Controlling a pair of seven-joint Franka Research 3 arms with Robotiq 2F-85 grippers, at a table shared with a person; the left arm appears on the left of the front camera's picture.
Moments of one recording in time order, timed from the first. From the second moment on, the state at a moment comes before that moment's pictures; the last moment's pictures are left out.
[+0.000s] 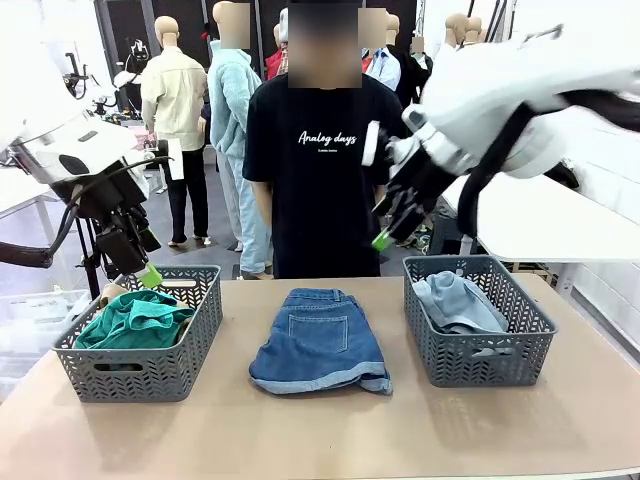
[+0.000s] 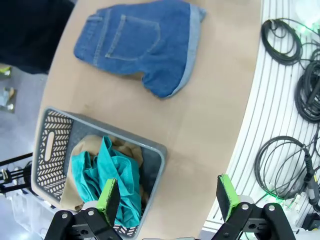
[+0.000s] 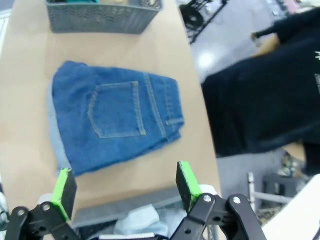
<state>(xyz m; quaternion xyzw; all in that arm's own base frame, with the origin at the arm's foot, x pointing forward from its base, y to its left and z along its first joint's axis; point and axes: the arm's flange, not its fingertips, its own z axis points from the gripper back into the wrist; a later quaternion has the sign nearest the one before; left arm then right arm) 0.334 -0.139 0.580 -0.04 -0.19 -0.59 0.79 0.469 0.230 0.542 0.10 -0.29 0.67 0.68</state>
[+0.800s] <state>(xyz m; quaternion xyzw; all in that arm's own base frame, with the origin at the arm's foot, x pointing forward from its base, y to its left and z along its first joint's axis) 0.334 -0.139 0.581 -0.04 -0.19 -0.59 0.79 0.519 0.283 0.486 0.15 -0.23 0.69 0.67</state>
